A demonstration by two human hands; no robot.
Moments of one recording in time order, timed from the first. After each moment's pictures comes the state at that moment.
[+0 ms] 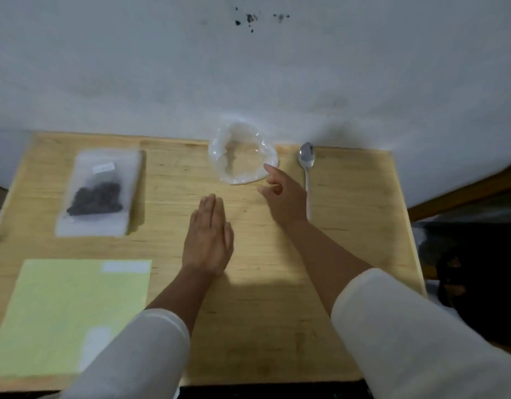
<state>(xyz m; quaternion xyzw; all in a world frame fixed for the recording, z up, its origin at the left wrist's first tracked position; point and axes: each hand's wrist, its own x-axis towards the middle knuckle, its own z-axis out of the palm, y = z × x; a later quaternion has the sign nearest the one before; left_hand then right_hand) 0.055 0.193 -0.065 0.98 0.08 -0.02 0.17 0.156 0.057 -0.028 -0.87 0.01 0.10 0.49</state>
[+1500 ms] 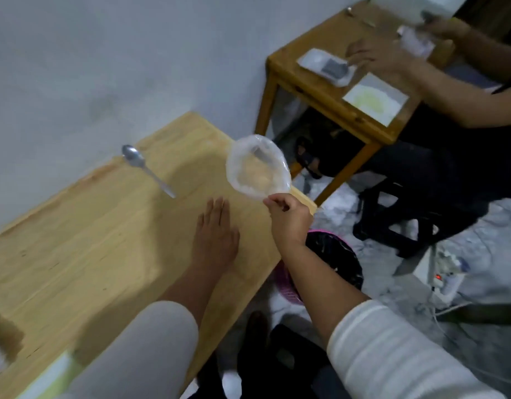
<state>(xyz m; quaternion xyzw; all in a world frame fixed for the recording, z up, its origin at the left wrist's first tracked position) 0.022 0.057 -0.036 0.91 -0.36 -0.09 0.17 -0.041 -0.064 0.019 -0.69 0.47 -0.24 0.50</state>
